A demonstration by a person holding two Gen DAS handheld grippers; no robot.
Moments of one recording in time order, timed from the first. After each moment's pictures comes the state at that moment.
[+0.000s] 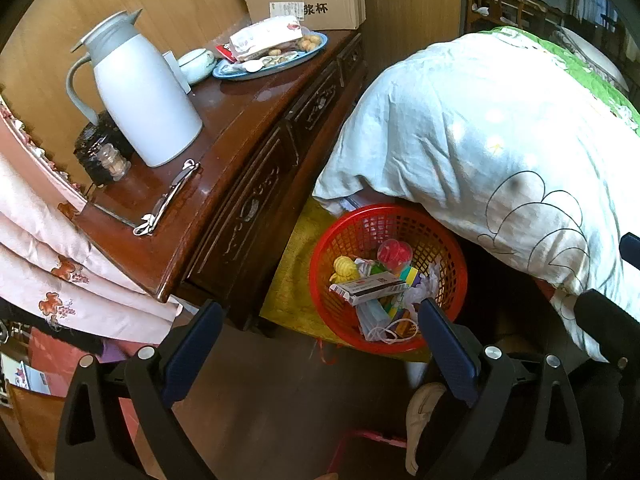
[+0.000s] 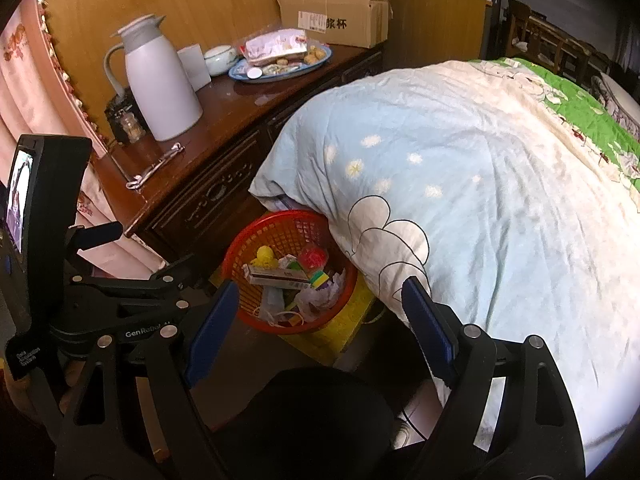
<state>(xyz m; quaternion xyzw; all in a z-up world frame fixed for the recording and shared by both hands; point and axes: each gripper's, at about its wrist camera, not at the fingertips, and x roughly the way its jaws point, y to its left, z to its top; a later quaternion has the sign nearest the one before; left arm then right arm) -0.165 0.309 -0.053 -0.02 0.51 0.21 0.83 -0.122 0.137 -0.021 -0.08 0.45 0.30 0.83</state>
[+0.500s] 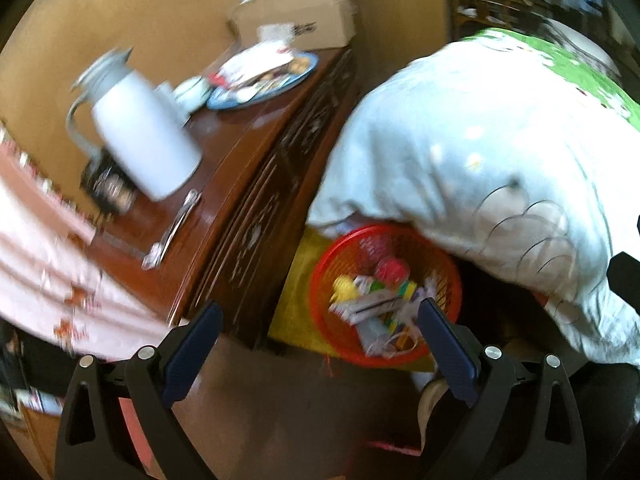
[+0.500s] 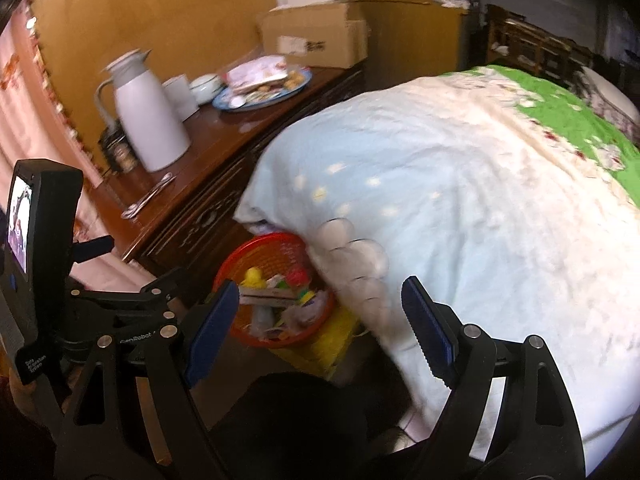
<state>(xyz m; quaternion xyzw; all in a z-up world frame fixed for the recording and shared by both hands) -0.147 0.283 -0.034 0.03 0.49 0.20 0.85 -0.104 0.091 -0.003 -0.04 0.43 0.27 0.86</state>
